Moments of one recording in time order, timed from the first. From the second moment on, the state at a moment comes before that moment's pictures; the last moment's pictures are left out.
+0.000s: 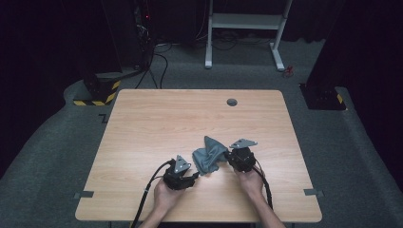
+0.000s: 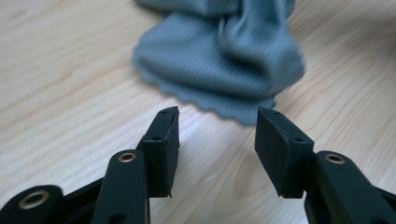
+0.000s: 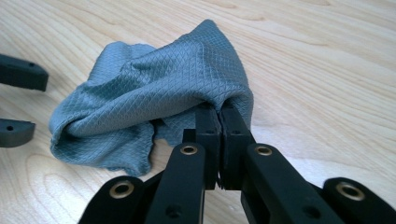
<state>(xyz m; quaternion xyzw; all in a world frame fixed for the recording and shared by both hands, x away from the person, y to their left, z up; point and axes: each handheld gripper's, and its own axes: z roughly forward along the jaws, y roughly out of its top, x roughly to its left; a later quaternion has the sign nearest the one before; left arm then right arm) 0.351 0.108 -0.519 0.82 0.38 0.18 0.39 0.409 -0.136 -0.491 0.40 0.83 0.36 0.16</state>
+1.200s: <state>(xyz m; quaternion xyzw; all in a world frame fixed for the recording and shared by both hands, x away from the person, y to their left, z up) 0.362 0.120 -0.516 0.83 0.39 0.20 0.36 0.422 -0.165 -0.486 0.44 0.81 0.35 0.17</state>
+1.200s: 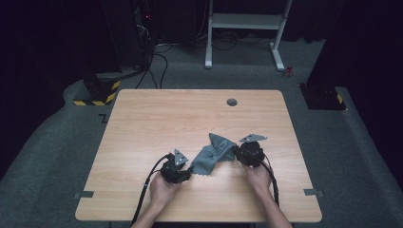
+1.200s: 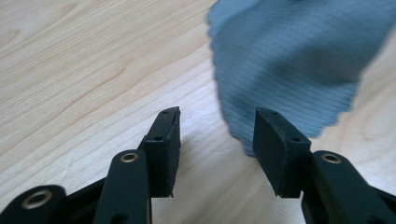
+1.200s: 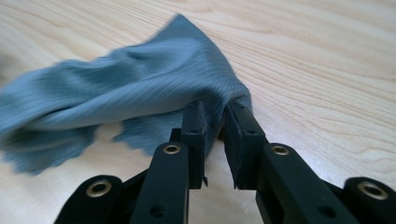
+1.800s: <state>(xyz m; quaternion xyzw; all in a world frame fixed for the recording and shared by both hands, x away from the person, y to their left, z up) 0.365 0.111 -0.524 0.83 0.38 0.19 0.37 0.411 -0.117 -0.512 0.39 0.84 0.35 0.15</state>
